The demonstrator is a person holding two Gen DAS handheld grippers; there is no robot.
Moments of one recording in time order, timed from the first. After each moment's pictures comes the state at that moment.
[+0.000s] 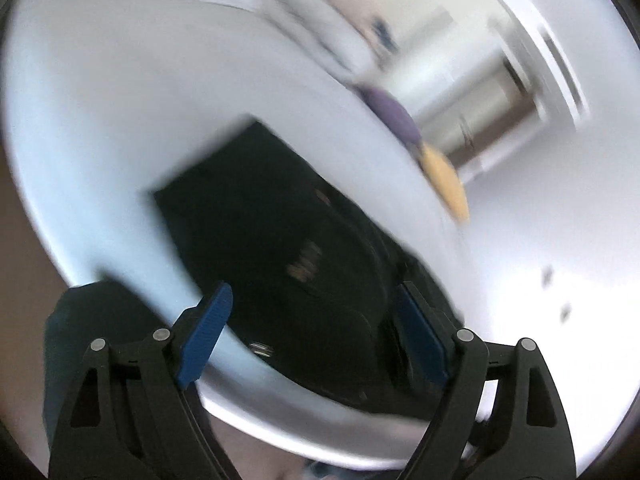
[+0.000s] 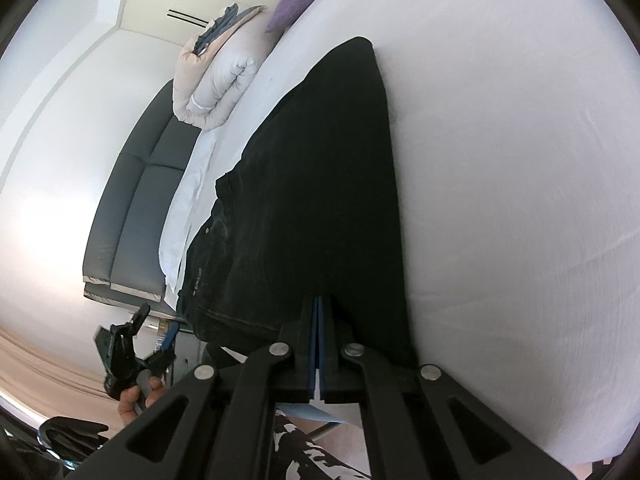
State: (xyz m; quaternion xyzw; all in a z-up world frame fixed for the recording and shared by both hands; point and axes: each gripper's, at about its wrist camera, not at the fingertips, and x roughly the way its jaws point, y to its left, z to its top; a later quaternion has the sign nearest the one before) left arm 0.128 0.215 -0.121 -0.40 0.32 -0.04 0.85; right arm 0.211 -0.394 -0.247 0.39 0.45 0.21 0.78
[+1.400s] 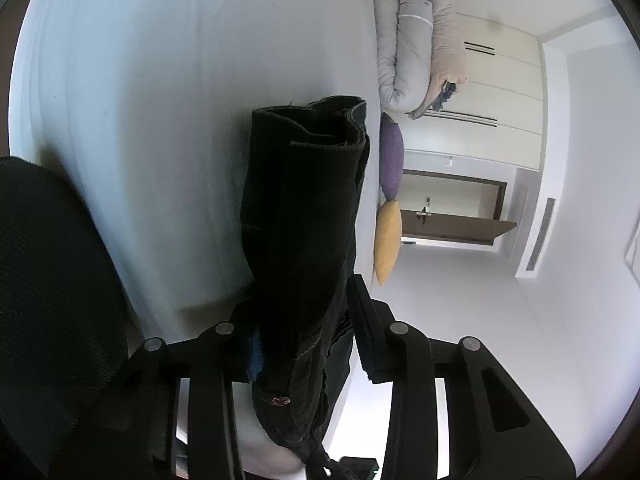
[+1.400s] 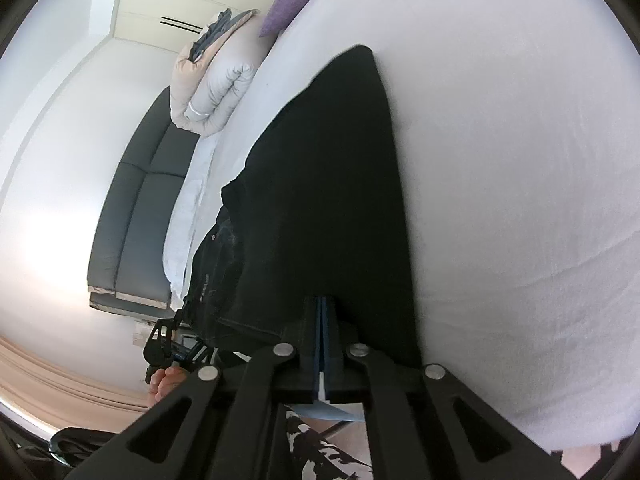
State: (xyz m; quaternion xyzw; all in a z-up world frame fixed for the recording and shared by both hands) left arm 0.168 0.251 -0.233 -0.67 0.31 -0.10 0.67; right arm 0.211 -0.397 -0.233 0.40 0.46 0.20 0.77
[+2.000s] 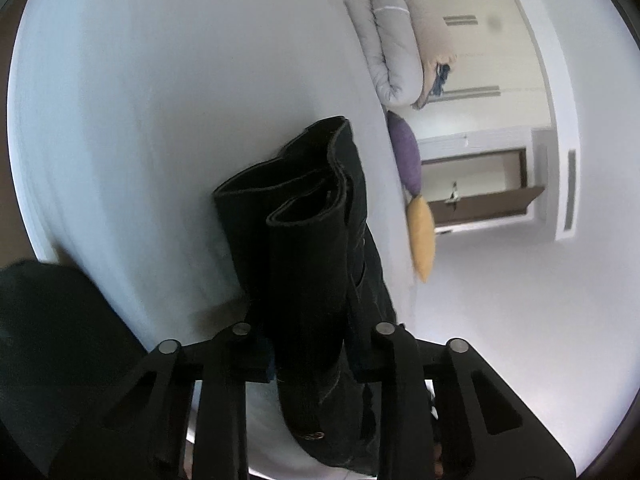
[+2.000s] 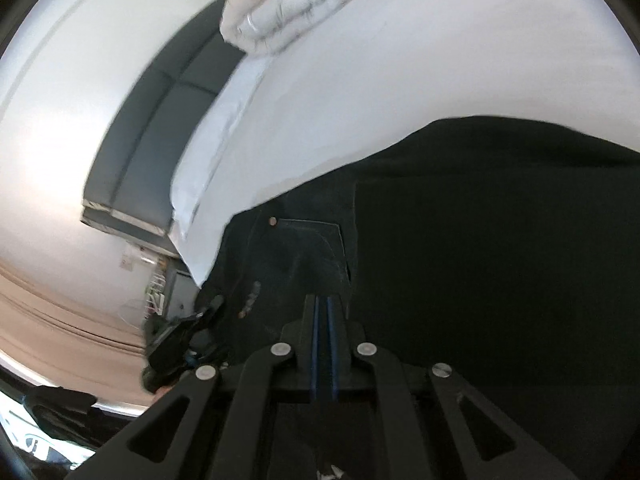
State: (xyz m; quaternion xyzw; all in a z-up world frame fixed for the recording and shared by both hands) left arm 0.198 0.262 -0.206 -0.57 0.33 -0.07 0.75; right arm 0.358 -0.232 -0.184 0.26 0.52 0.30 0.76
